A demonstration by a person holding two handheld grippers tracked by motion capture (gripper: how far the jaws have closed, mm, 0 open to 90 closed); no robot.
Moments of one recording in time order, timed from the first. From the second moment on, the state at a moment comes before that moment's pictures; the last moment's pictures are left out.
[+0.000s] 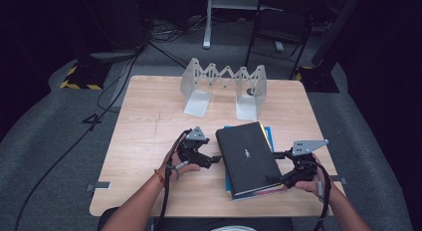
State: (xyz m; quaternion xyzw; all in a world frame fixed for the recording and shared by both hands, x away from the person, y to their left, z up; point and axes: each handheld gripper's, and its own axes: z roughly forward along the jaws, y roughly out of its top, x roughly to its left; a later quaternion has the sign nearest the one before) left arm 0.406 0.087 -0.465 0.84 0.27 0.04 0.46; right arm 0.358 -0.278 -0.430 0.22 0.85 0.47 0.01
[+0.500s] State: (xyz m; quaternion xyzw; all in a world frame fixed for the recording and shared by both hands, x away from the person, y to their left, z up) left arm 0.411 0.072 -0.477 0.86 0.28 0.07 0.41; right arm 0.360 -0.277 -0.428 0.21 0.86 0.47 0.01
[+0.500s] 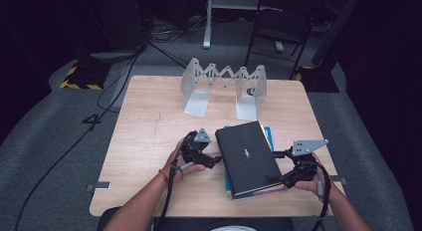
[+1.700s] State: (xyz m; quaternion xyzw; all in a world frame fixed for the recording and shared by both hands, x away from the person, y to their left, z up) left arm 0.414 0.074 -0.474 0.82 0.28 0.09 0.48; right arm 0.371 -0.275 -0.414 0.16 0.84 0.52 0.08
